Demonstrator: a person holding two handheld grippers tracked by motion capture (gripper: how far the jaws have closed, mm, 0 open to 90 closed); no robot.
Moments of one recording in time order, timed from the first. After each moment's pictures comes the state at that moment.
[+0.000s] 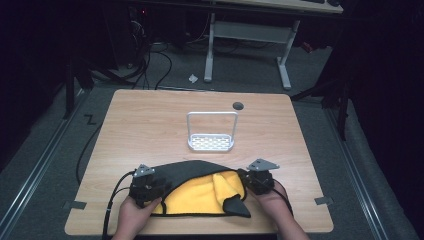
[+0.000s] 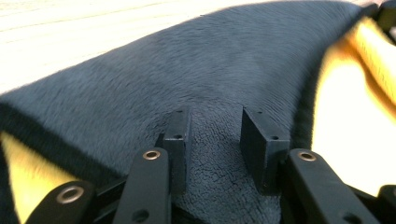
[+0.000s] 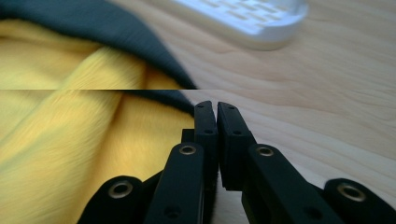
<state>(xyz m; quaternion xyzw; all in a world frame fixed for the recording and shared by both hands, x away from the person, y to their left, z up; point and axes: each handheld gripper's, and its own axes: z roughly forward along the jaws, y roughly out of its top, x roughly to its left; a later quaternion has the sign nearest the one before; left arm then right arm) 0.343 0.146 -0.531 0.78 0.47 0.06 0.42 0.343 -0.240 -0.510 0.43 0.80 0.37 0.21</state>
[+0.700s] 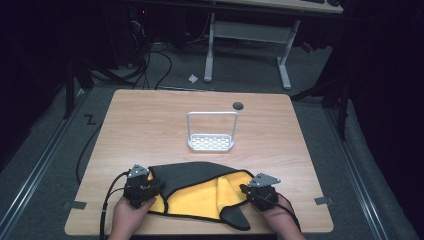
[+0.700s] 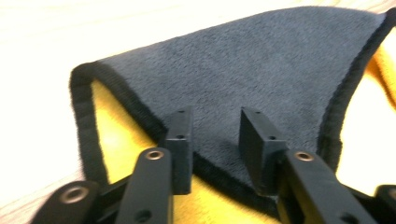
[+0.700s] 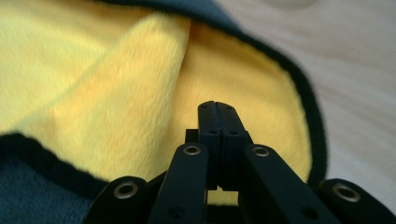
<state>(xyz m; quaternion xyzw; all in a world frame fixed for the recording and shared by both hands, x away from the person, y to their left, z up) 0.341 0.160 -0.528 0.77 0.48 0.07 0.41 0.301 -0.231 -0.521 0.40 0.84 0.31 0.18</state>
